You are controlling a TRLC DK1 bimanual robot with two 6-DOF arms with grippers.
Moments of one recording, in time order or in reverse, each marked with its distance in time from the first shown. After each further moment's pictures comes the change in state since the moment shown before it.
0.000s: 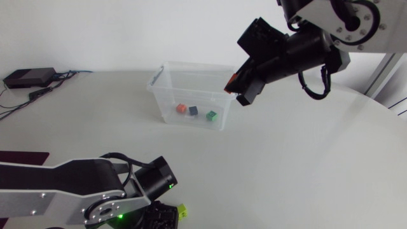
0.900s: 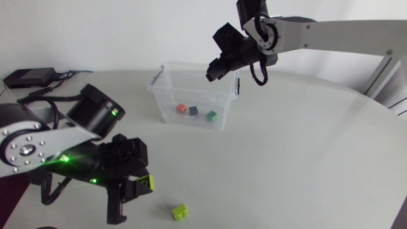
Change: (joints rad) left arm 0.336 -0.294 0.151 -0.135 0.001 0.045; right arm -0.057 0.488 0.351 0.249 0.027 0.150
